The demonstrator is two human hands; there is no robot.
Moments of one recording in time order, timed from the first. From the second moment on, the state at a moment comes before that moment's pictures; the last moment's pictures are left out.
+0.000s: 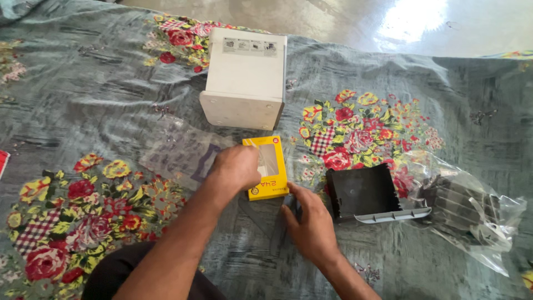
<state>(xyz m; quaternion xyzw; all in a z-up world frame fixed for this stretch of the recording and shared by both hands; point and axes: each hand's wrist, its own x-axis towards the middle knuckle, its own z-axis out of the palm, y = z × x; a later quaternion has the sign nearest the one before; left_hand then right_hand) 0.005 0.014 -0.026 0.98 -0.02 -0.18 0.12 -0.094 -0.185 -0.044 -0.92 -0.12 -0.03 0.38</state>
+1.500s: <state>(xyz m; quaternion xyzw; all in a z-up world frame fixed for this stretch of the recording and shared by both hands) 0.048 -0.045 -0.094 0.84 -0.18 0.03 0.51 0.054 -0.170 -0.096 -0.91 0.03 -0.21 0.35</state>
